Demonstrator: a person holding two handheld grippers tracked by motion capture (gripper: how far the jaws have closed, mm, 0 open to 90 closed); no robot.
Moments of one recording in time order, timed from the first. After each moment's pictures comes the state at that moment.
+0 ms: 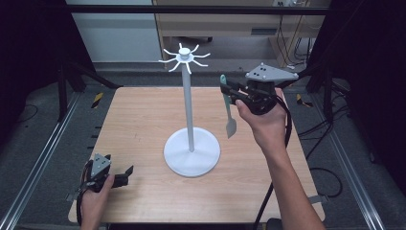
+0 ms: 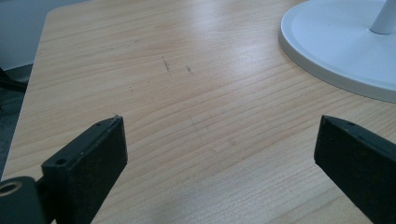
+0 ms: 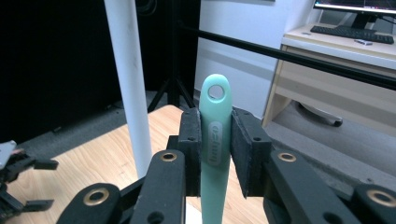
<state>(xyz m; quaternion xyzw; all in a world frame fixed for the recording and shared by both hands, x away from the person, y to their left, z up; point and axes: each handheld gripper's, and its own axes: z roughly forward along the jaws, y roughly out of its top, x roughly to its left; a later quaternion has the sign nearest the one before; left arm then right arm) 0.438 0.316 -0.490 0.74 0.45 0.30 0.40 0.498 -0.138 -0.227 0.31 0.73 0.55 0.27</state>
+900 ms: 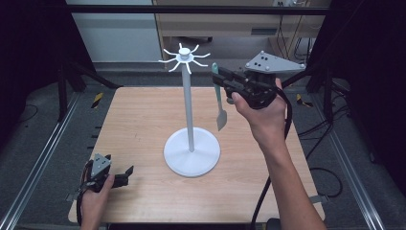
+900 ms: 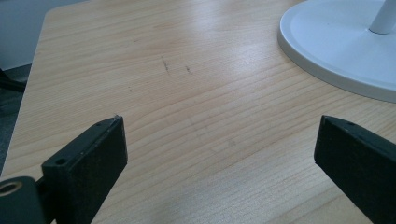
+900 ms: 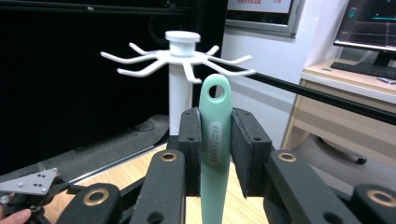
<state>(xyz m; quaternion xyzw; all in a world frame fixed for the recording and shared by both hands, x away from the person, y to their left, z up) 0.439 0.316 -0.490 0.74 0.45 0.30 0.41 0.481 -0.125 -0.191 0.26 0.71 0.60 0.26</state>
